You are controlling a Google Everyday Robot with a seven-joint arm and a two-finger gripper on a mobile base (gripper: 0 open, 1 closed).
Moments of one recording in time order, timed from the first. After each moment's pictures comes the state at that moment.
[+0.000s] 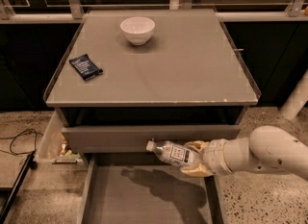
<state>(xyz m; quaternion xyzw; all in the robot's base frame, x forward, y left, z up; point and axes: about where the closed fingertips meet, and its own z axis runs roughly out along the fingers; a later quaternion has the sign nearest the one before) 0.455 -0.124 0.632 -0.59 0.71 0.17 0.35</state>
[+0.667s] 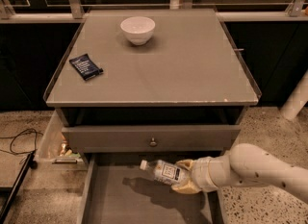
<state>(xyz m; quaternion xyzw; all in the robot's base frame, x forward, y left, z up) 0.435 -0.102 0.551 -0.58 0.72 0.20 0.31</state>
